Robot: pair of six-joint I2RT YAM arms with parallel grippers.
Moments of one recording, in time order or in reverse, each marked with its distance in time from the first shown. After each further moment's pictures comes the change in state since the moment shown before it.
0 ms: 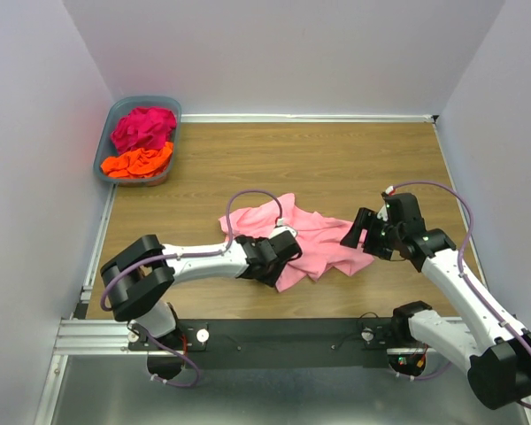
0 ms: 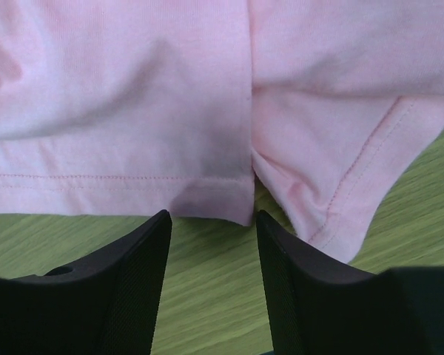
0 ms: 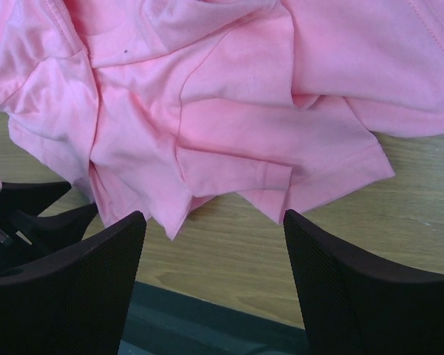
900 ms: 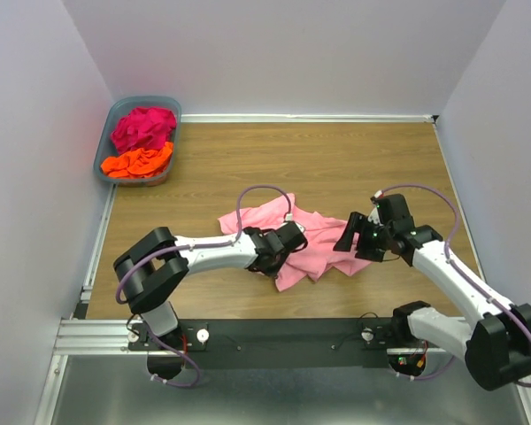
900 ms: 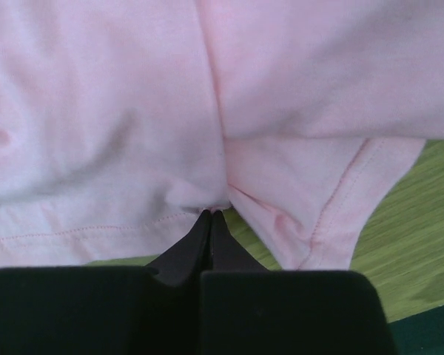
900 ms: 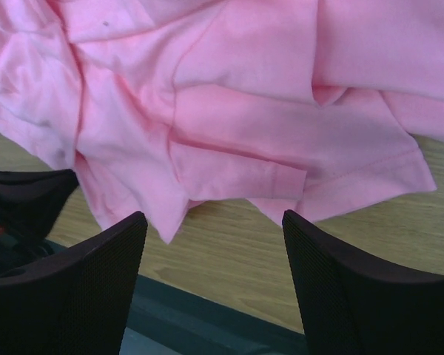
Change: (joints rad) left arm 0.042 0.093 0.091 -0.003 0.066 0.094; right arm 0.011 0.100 -0.033 0.075 -0.072 0.004
